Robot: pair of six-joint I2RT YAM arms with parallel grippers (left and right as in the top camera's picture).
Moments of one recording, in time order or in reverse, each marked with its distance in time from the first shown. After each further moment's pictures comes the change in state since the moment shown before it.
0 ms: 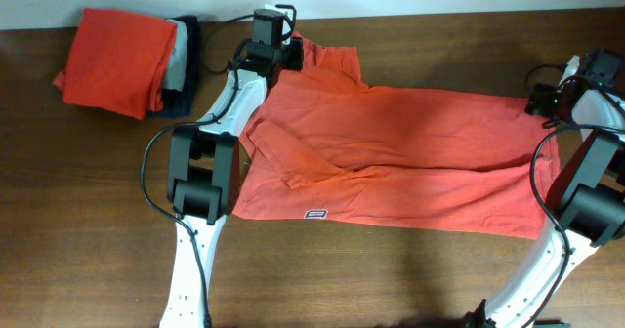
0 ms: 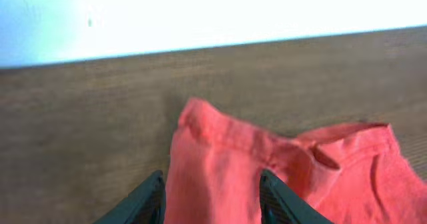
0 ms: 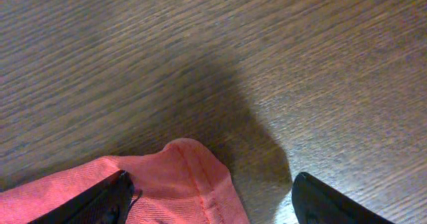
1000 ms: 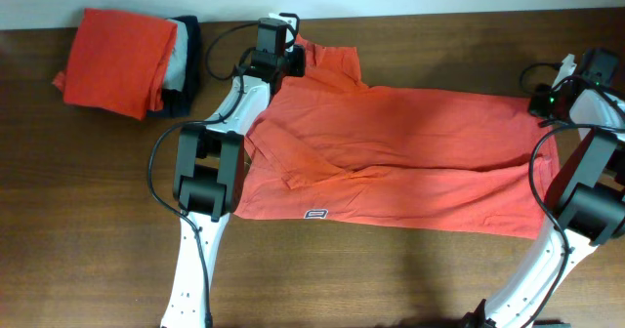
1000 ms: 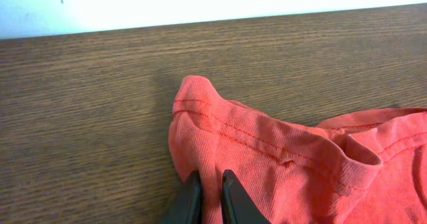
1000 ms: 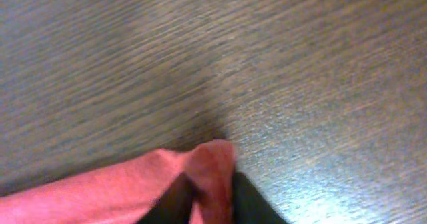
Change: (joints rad) left arm -0.006 0.064 0.005 0.051 0.000 0.010; right arm 0.007 0.005 0.000 0.003 -0.069 0.000
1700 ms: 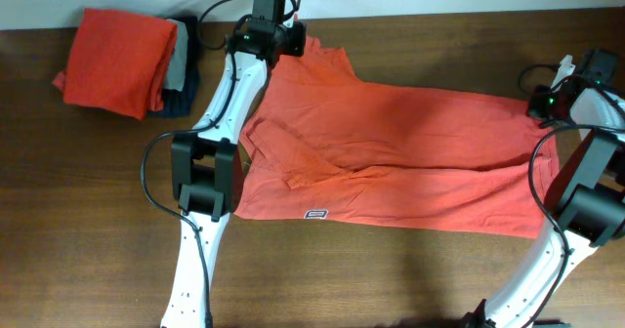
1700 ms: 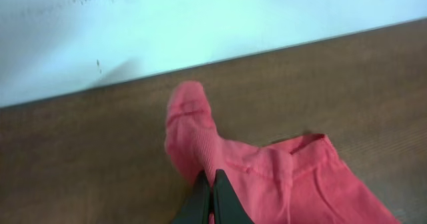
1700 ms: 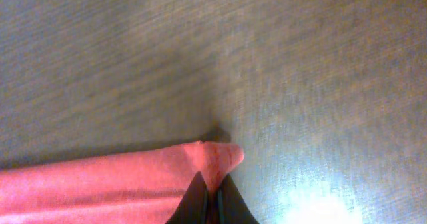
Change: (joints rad) left arm 0.000 0.003 0.354 -0.434 0.000 0.067; right arm 0.002 -0.027 0.000 -0.084 -0.005 -0.012
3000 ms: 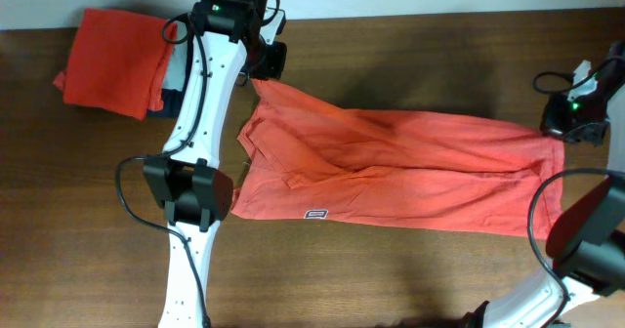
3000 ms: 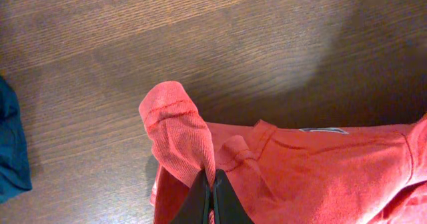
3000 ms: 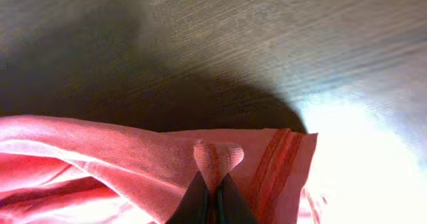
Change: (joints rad) left arm 0.014 -0.168 0.197 -0.857 0.000 0.069; right arm -0.003 -0.354 0.004 -0.610 -0.025 0.015
